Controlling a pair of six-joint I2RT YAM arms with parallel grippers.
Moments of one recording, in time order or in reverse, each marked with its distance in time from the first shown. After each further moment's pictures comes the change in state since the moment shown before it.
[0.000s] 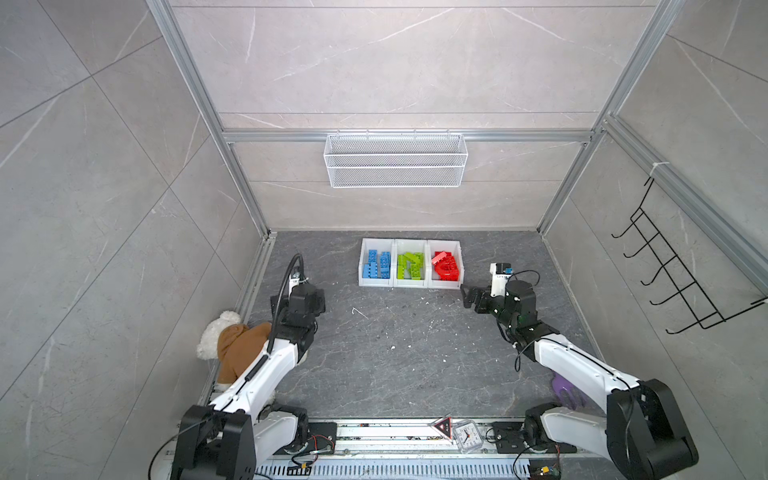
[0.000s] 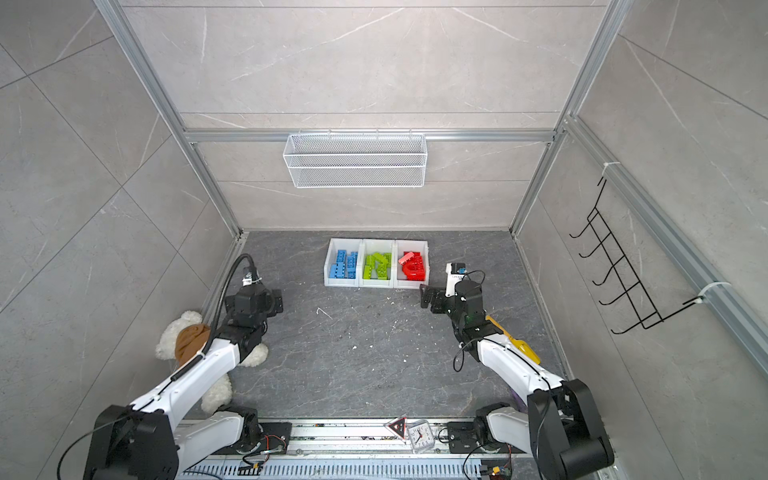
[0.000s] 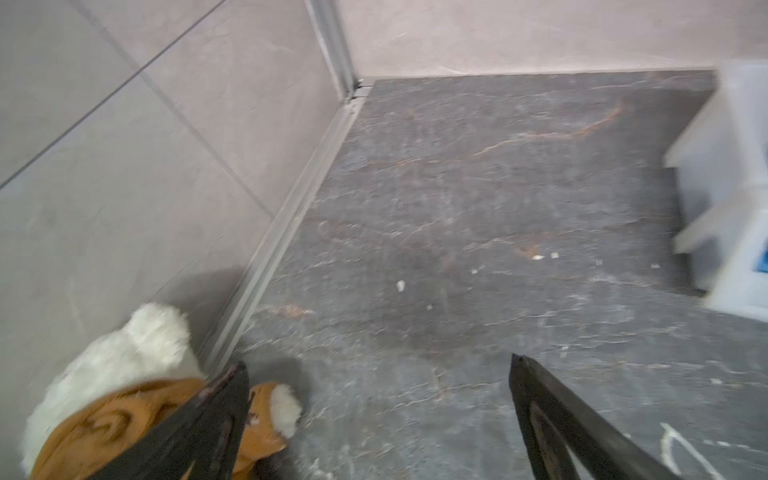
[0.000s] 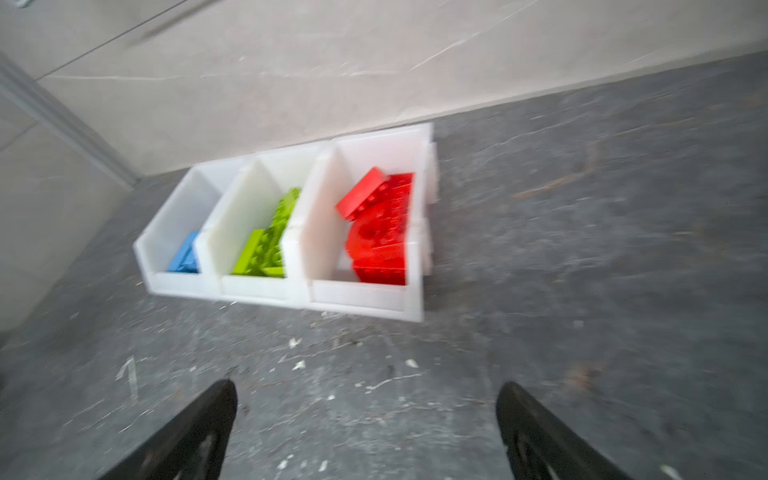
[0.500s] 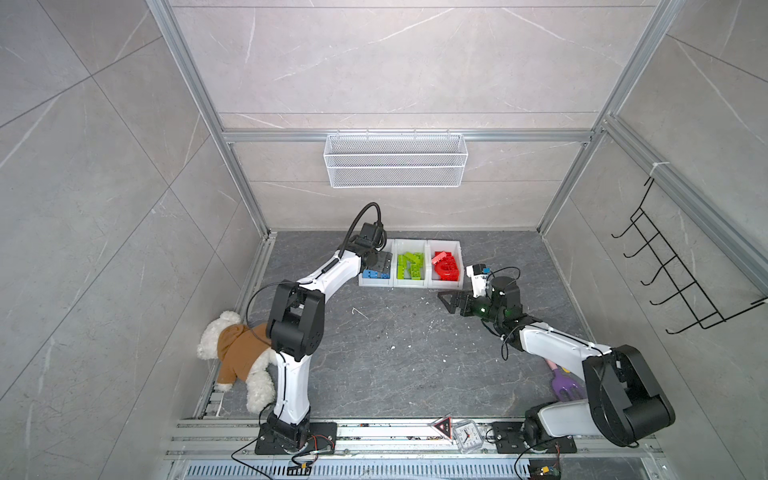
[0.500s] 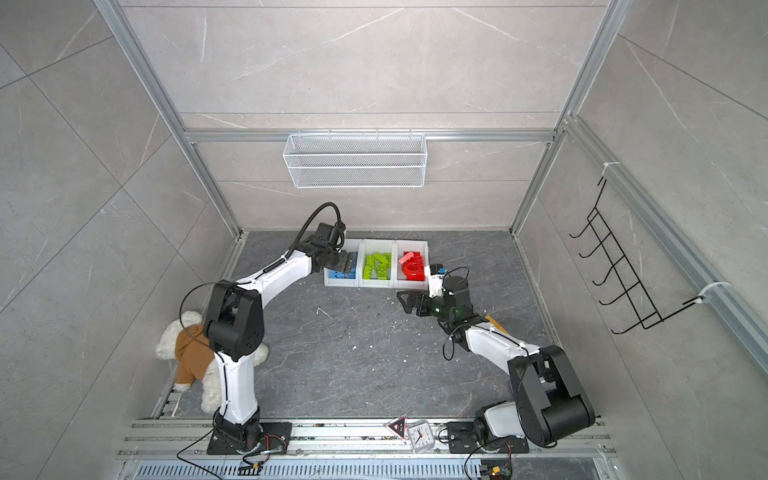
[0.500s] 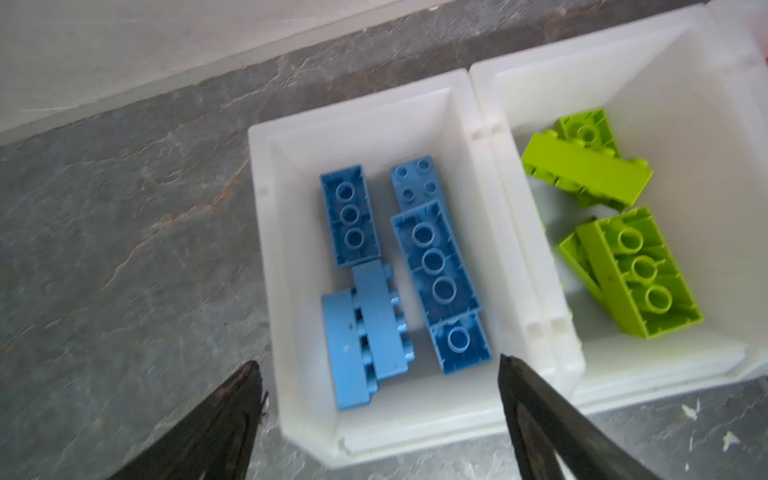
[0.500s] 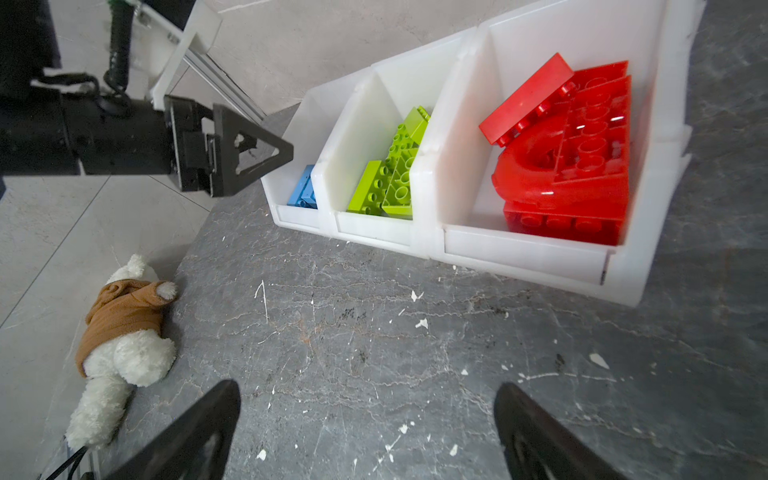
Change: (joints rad) left arm -0.258 0.892 1.064 -0.496 0.386 0.020; right arm 0.058 0.218 0.072 0.098 -0.447 0.129
